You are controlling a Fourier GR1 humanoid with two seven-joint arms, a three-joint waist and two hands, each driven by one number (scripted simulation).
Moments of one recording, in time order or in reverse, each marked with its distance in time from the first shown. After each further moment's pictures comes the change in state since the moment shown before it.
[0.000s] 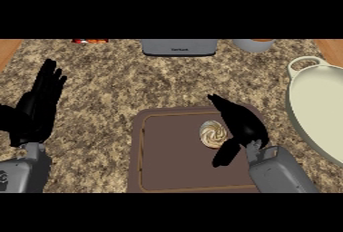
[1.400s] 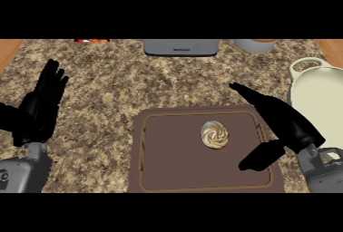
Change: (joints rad) left arm 0.003 0.054 -0.063 0.023 0.053 0.054 -0.032; right arm -0.023 -0.358 0.031 -0.224 -0.373 -0.157 -0.051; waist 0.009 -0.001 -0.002
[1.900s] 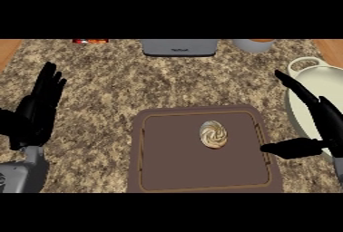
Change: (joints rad) left arm 0.026 0.012 -0.002 -0.014 0.010 0.001 -0.008; right arm 0.212 -0.039 -0.229 0.069 -0.059 -0.246 -0.504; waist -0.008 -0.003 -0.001
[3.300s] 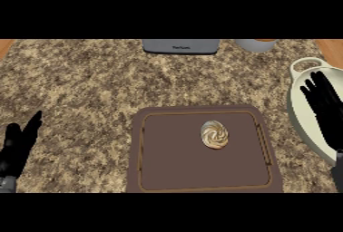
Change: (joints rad) left arm 0.189 0.210 -0.023 0.325 -0.084 -0.109 -0.021; right arm 0.034 0.148 -0.244 0.308 -0.515 0.062 -0.168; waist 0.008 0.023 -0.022
